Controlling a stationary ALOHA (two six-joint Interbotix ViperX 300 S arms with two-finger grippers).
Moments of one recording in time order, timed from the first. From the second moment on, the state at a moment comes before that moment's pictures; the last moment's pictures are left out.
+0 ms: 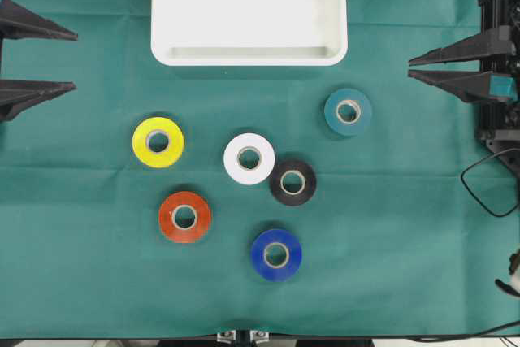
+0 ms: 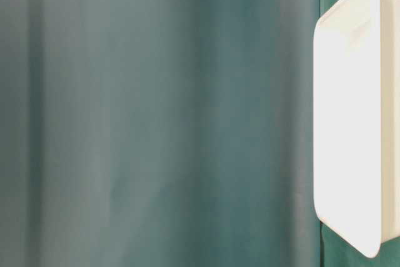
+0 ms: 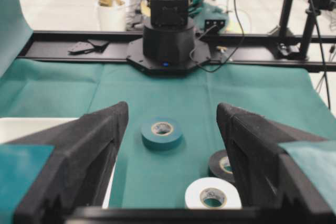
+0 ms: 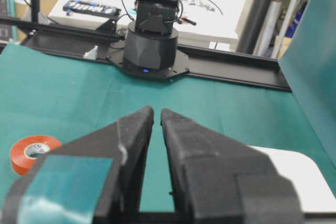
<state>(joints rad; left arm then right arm) 0.00 -0.97 1.18 0.00 -0.29 0.00 0.00 -0.97 1.19 0.00 -0.29 0.00</state>
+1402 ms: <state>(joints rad) 0.00 -0.79 1.18 -0.02 -0.29 0.00 -0.02 -0.86 1.20 0.00 -0.25 0.03</state>
